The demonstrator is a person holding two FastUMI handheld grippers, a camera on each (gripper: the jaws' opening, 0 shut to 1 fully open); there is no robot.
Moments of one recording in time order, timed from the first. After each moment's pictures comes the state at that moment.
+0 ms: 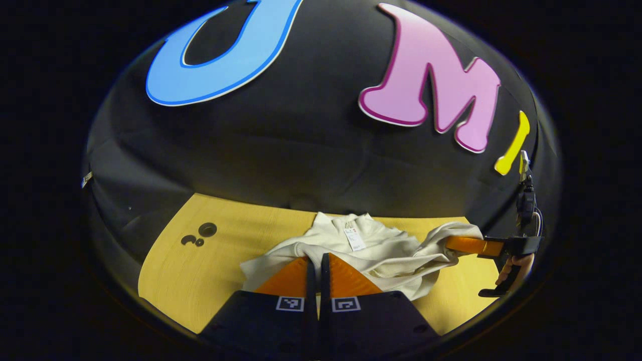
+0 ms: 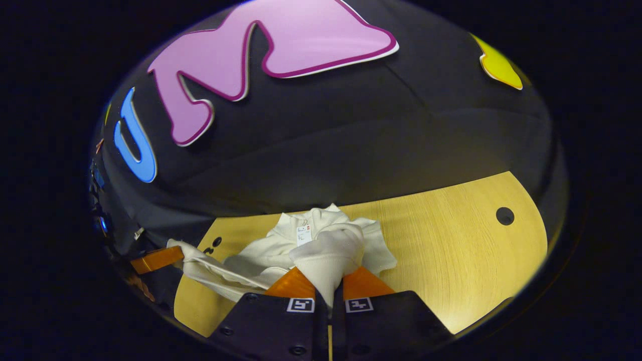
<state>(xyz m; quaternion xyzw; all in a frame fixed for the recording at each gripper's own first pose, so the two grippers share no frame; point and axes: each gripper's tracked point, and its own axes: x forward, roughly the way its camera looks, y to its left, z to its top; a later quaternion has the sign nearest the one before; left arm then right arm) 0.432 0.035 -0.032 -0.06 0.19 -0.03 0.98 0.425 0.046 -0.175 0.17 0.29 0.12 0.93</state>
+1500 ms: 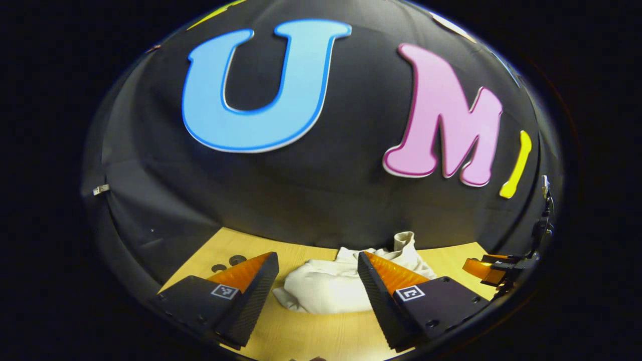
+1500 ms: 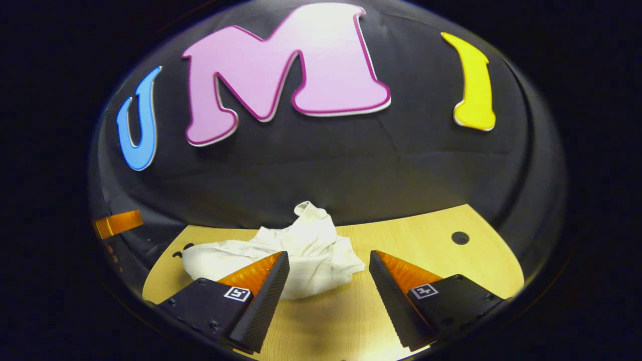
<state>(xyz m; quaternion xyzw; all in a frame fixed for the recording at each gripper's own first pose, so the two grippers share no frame) 0.347 0.075 0.045 -0.04 0.06 0.01 1.00 0.352 0.024 -0.124 0.06 0.19 0.03 0.98</state>
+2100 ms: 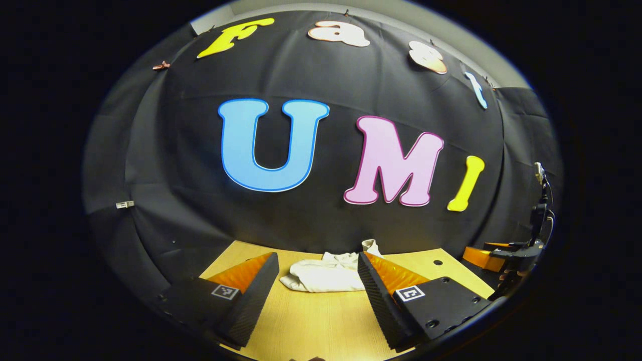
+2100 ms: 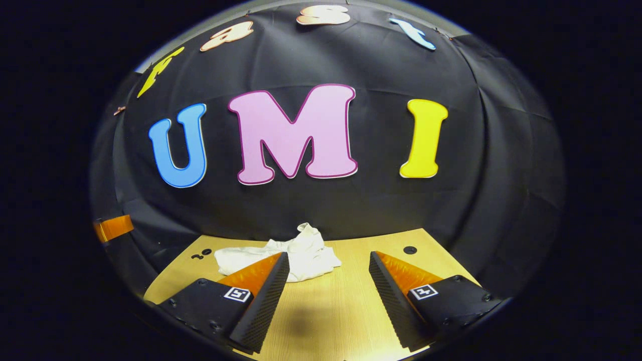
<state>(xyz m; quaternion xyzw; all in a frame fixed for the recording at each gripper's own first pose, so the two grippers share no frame) 0.140 0.065 0.085 -0.04 -0.01 -0.03 1.00 0.168 0.006 -0.018 0.04 0.10 -0.01 0.99</state>
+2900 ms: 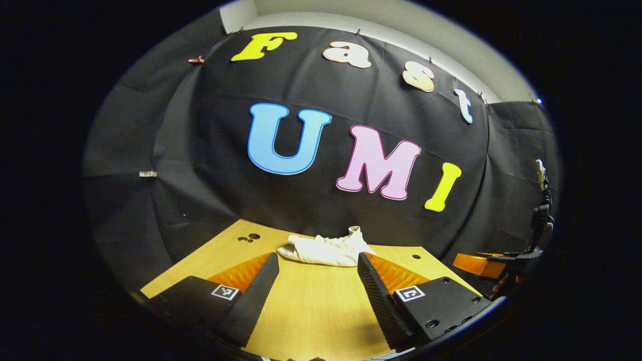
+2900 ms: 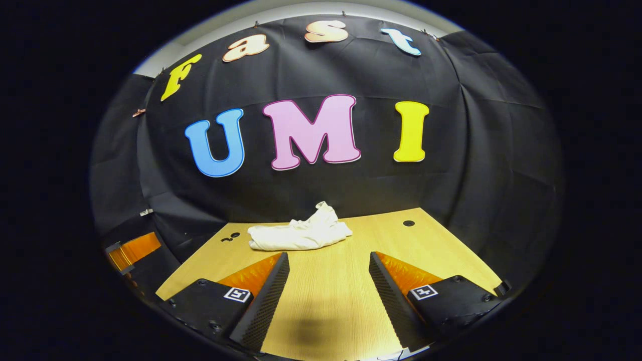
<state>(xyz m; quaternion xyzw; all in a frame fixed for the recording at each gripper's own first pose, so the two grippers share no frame) -0.006 0.057 0.001 -0.09 -0.02 -0.04 0.99 0.008 0.050 -0.044 0.06 0.11 0.03 0.99</state>
